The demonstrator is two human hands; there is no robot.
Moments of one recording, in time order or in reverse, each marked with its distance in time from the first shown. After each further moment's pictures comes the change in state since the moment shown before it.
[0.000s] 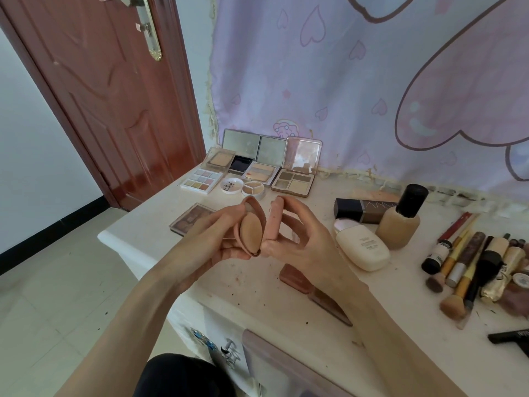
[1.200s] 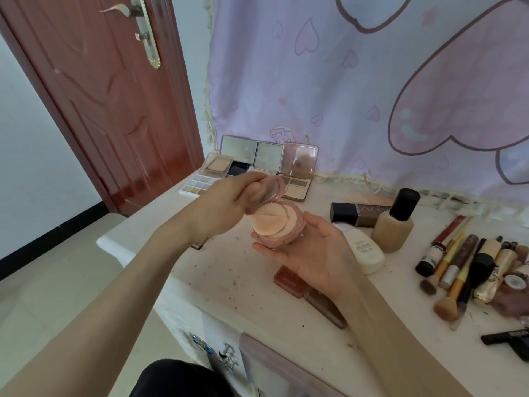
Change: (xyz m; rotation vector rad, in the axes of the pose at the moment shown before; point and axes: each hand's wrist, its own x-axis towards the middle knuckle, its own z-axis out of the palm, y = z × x) left_hand 0.037 0.045 0.004 0.772 -0.002 0.390; right_hand 0.008 -0.001 -0.010 1.136 -0.015 0.450
